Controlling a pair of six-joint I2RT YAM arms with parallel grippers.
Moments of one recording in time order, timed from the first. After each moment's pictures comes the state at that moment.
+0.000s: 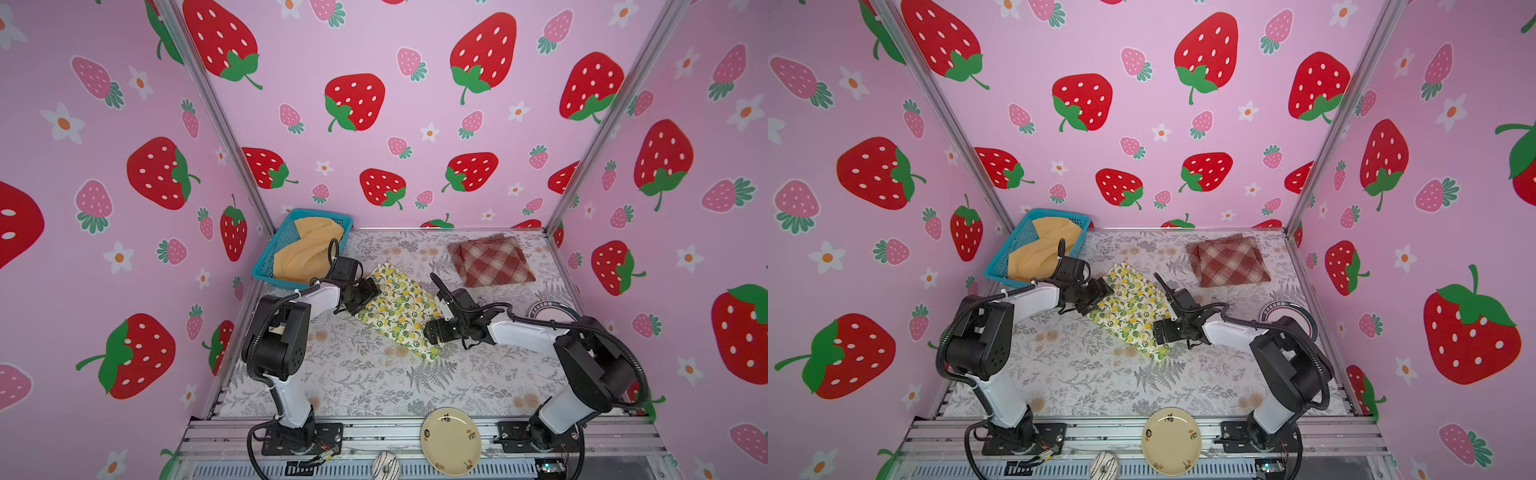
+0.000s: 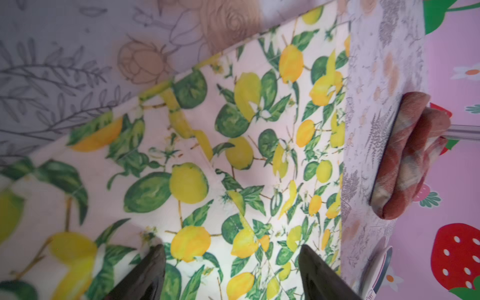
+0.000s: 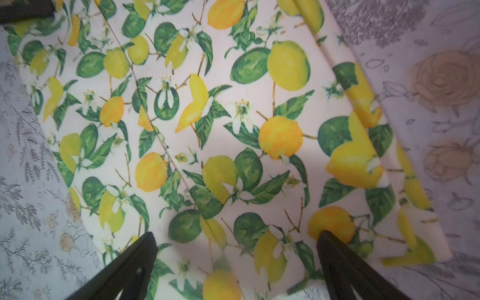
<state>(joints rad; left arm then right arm) -0.25 1.82 1.05 -0.22 0.31 -0.85 0.75 1.64 0.83 -0.19 -0.12 0.36</state>
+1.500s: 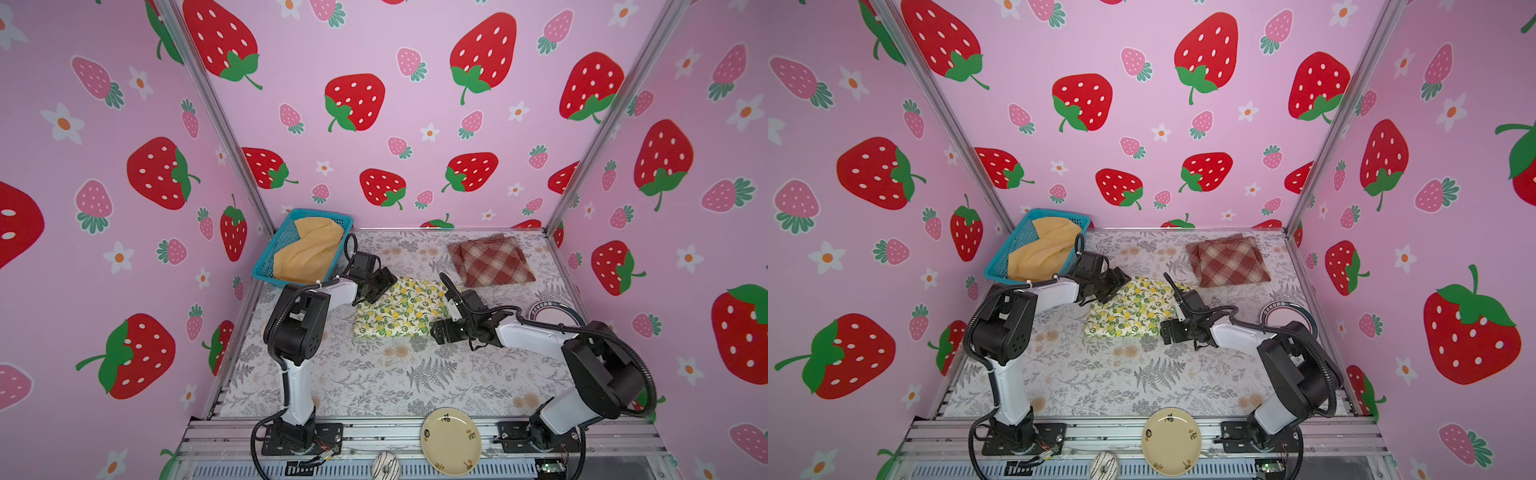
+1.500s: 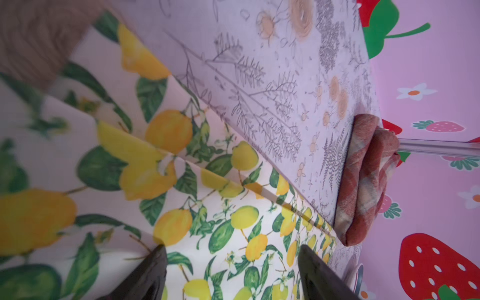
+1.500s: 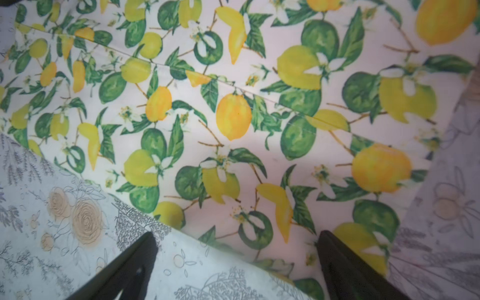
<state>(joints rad) -0.34 2.00 1.24 -0.07 0.28 -0.96 0.71 1.55 0.72 -0.15 -0.11 0.35</state>
